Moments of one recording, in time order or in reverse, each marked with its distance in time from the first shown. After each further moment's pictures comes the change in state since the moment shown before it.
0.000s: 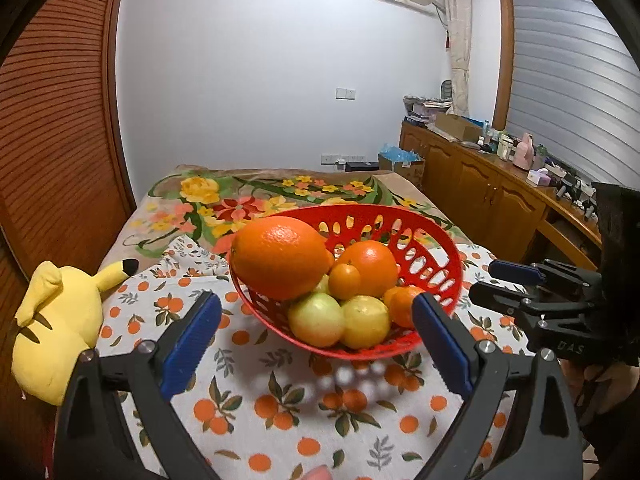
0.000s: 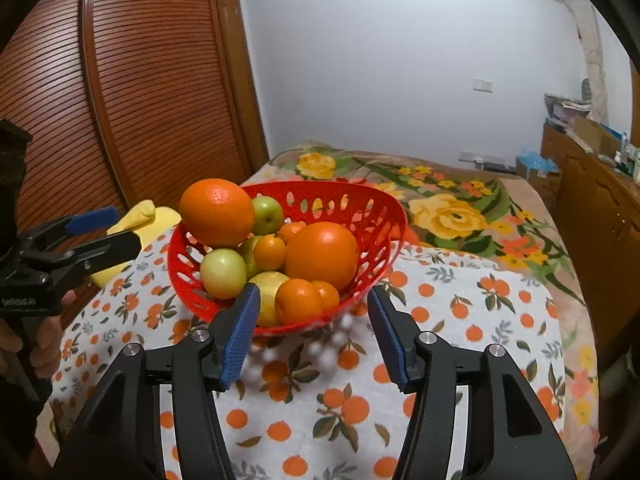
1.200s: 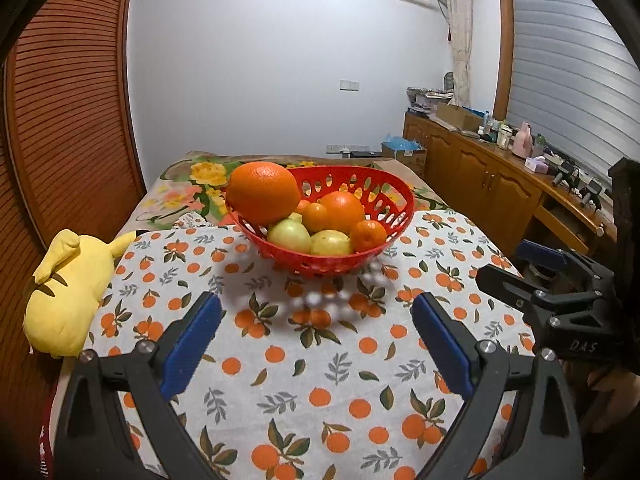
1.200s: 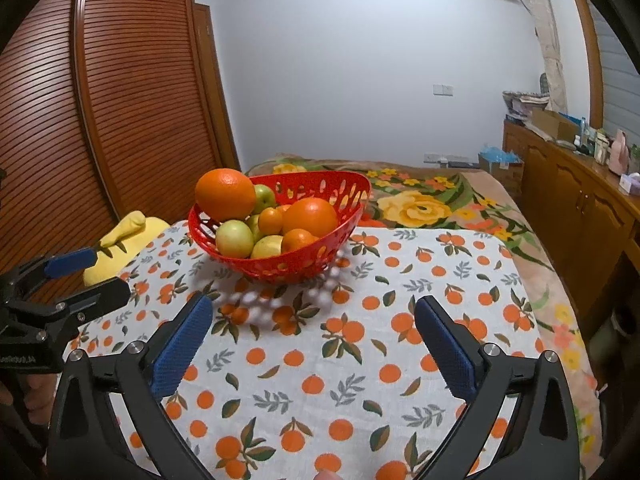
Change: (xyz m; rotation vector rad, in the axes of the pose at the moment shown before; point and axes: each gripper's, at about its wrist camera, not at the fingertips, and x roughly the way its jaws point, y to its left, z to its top) left arm -0.067 -0.044 -0.061 -0.014 0.029 0.043; right arm -0.070 0.024 -0.055 0.070 -0.058 -0.111
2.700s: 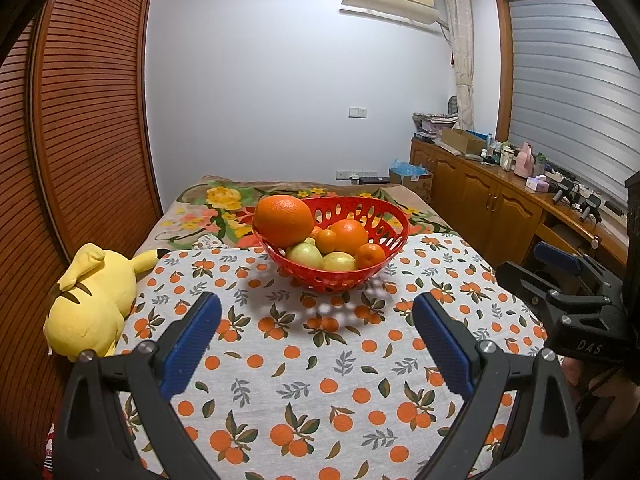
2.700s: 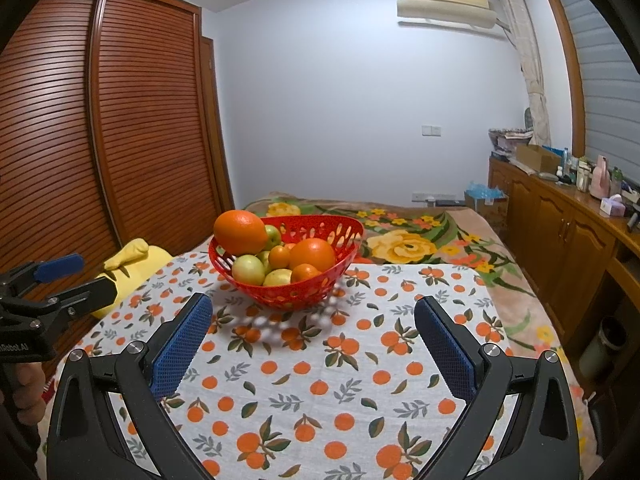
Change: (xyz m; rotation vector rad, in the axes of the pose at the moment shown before) left arm -0.064 0.001 -0.003 -0.002 -0.096 0.038; right arm -0.059 0.021 -0.002 -0.028 -0.151 -0.041
